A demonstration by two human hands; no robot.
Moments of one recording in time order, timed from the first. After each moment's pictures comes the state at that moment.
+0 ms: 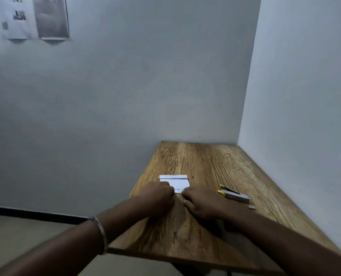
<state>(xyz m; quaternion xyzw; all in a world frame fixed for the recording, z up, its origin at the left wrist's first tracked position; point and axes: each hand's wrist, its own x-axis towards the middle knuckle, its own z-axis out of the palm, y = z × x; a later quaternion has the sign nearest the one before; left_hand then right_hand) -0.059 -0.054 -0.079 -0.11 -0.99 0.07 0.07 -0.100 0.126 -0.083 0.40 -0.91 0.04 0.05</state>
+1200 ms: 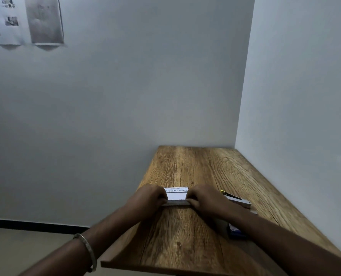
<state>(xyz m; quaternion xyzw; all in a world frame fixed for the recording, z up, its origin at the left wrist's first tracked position) -0.058 -0.089 -0.078 -0.11 -0.98 -0.13 0.13 -0.116 0.128 -0.080 0.37 -0.91 0.13 0.12</state>
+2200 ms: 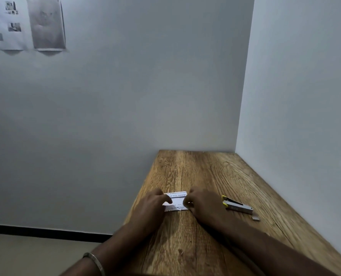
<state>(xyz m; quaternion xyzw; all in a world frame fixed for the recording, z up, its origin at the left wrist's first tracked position) -0.058 -0.081 -0.109 -0.09 -0.96 -0.13 0.23 -0.118 0.114 -0.095 0.33 -0.91 0.10 0.23</state>
